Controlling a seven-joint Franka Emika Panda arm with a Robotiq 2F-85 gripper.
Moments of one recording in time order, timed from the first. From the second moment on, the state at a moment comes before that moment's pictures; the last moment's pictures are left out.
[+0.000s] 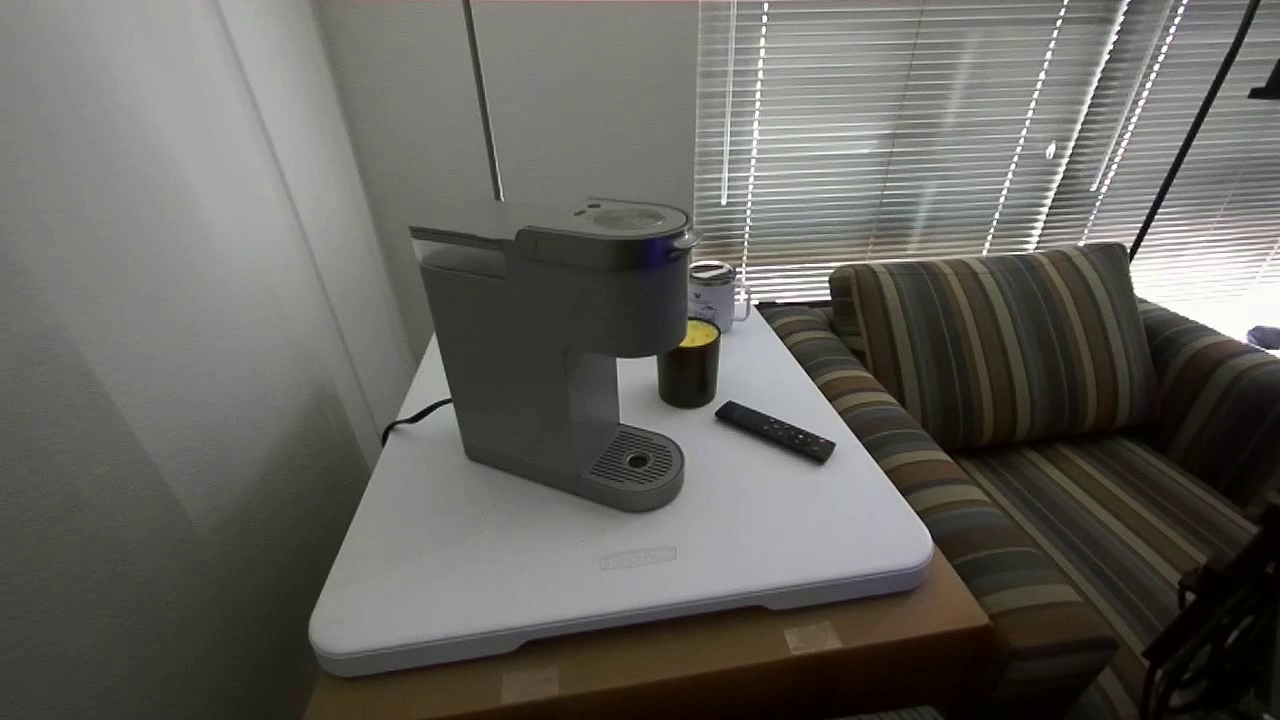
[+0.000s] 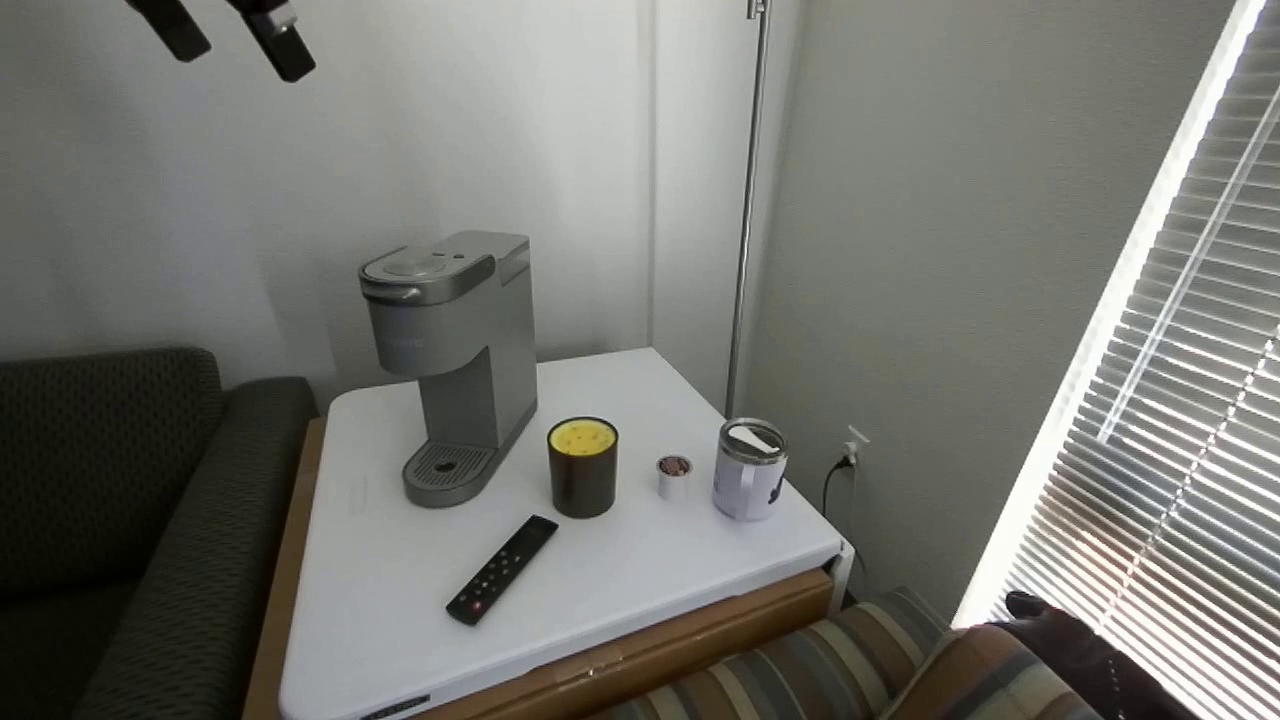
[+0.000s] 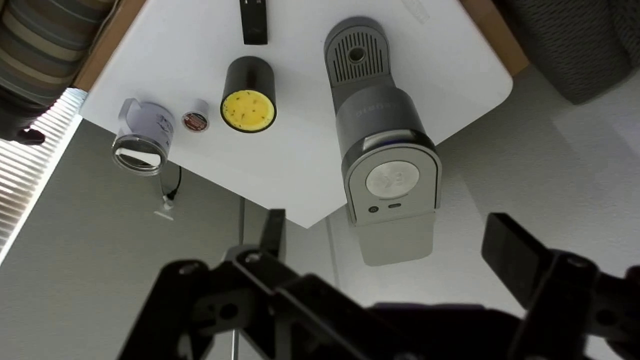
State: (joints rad) arm 0.14 -0.49 -0.04 -2.45 0.14 2.46 -0.18
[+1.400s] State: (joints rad) arm 0.17 -0.17 -0.06 -2.46 0.40 2.68 -0.33
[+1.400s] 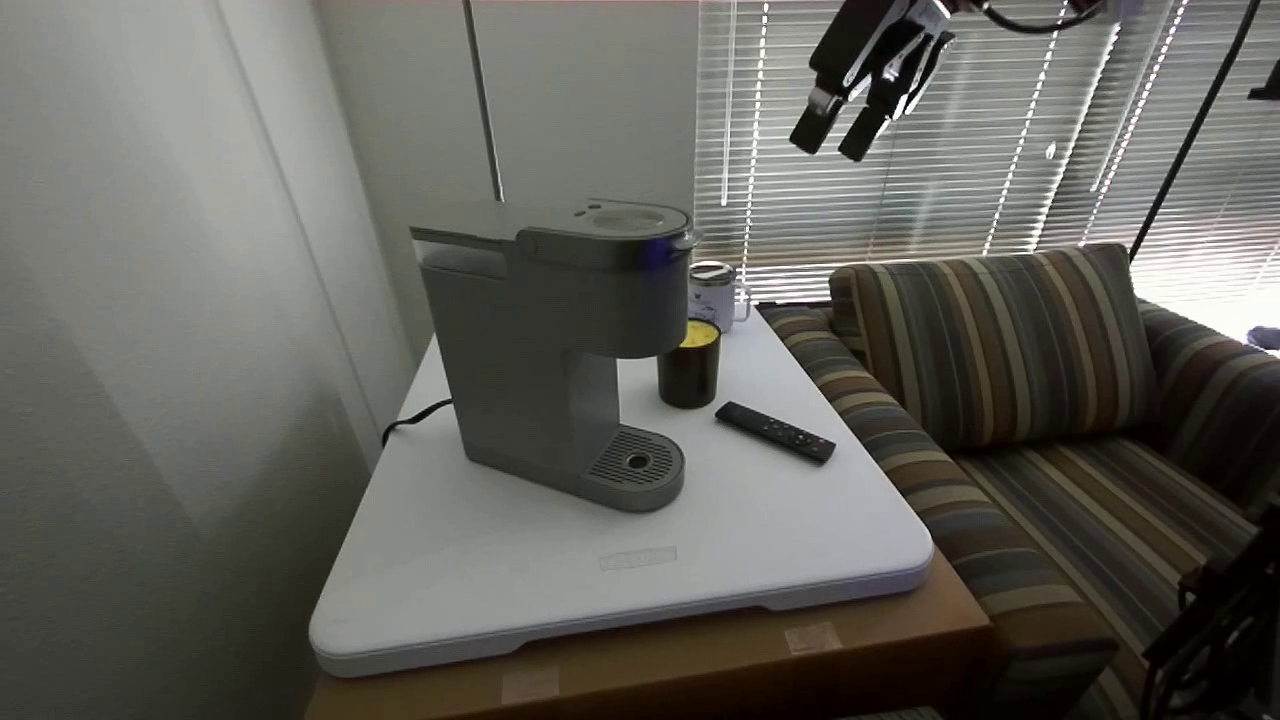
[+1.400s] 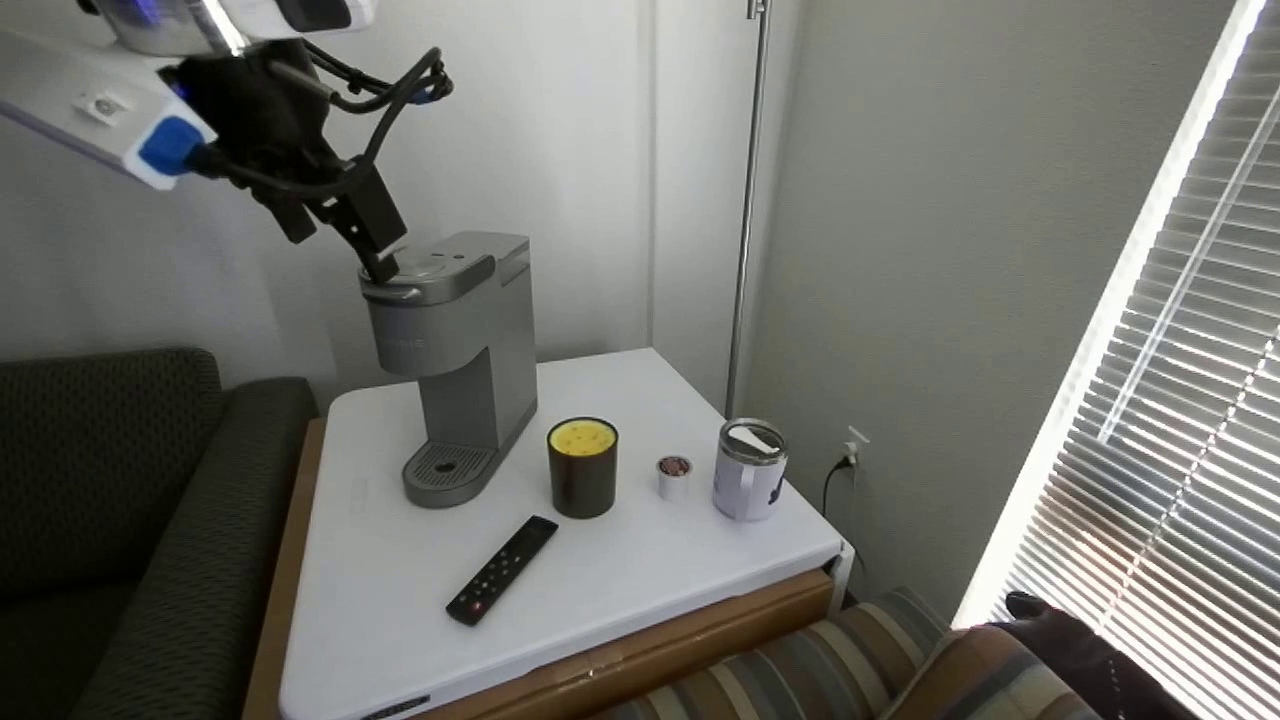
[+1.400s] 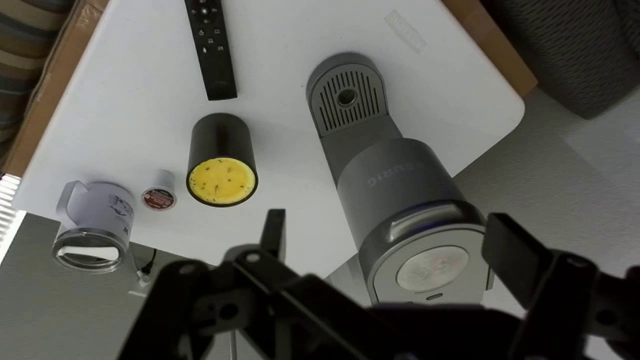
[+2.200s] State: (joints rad) arm 0.17 -0.17 -0.05 -2.46 0.42 2.68 -0.33
